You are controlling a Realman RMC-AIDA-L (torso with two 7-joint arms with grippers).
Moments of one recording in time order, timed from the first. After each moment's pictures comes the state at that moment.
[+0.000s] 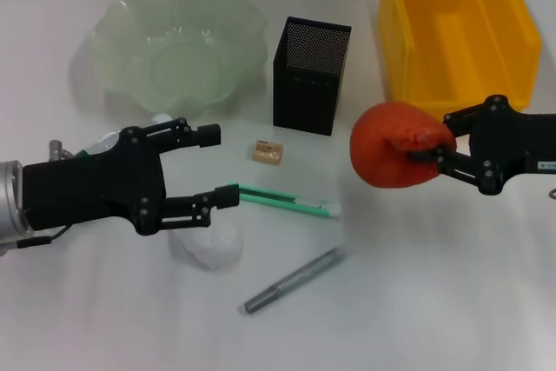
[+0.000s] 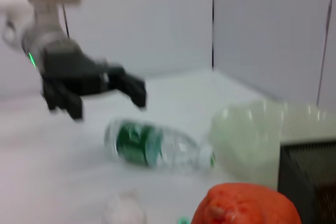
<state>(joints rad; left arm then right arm) -0.43 -2.04 0.80 0.55 1.78 1.76 -1.09 0.46 2.06 -0.75 -0.83 -2.00 -1.65 1.25</state>
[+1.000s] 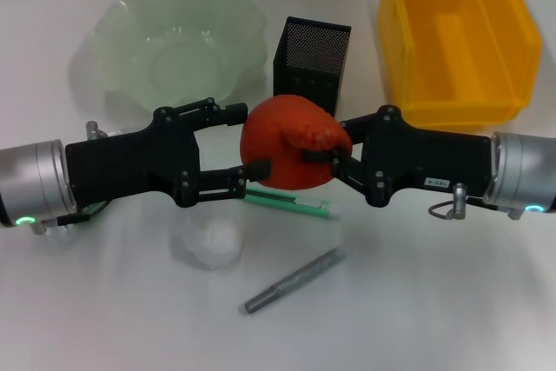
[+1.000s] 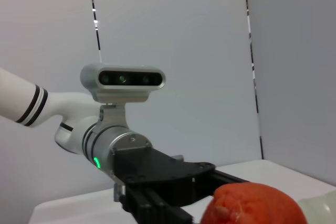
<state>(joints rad) -0.50 -2.07 0.80 0.50 1.79 1.65 -1.08 0.63 2.08 -0.76 -0.27 -1.79 -1.58 0.91</state>
